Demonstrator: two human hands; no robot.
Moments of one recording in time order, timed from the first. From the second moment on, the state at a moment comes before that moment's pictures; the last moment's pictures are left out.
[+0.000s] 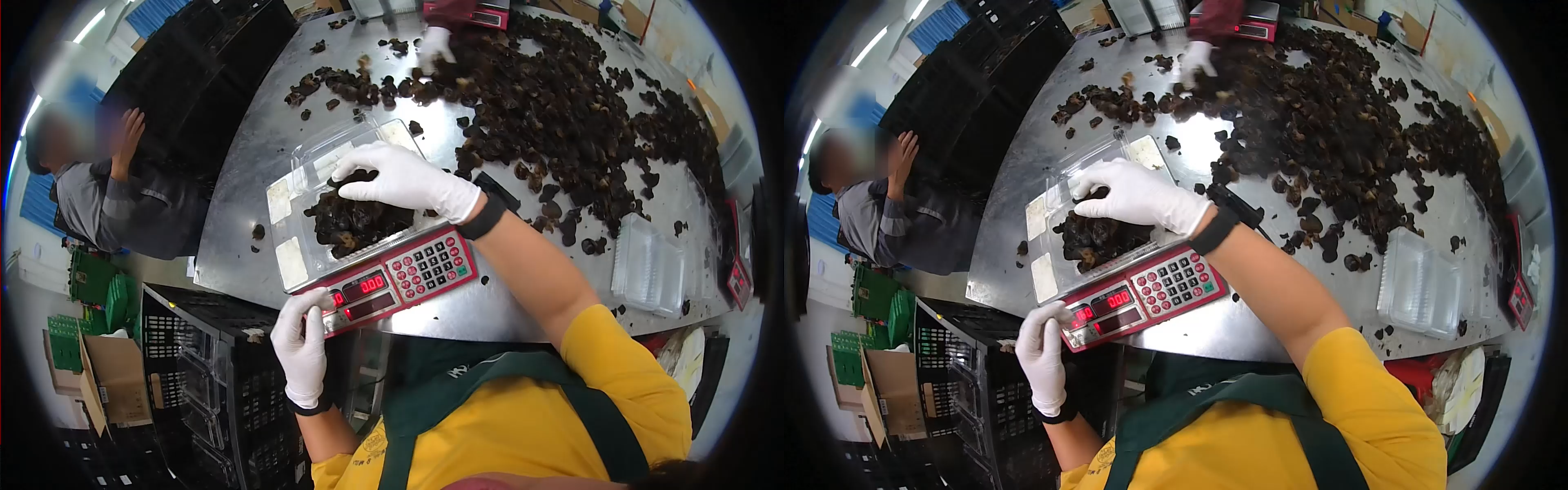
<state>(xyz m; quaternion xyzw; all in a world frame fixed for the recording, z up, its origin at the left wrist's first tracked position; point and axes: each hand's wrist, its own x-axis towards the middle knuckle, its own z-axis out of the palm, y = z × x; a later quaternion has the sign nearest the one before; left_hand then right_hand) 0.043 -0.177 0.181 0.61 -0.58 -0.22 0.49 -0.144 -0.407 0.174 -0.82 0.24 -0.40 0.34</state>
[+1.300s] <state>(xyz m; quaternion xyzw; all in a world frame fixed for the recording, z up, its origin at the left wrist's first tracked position) 0.032 -0.270 0.222 0.59 -0.74 0.04 0.32 -0.251 -0.361 0.155 -0.51 0.34 -0.37 0.70</state>
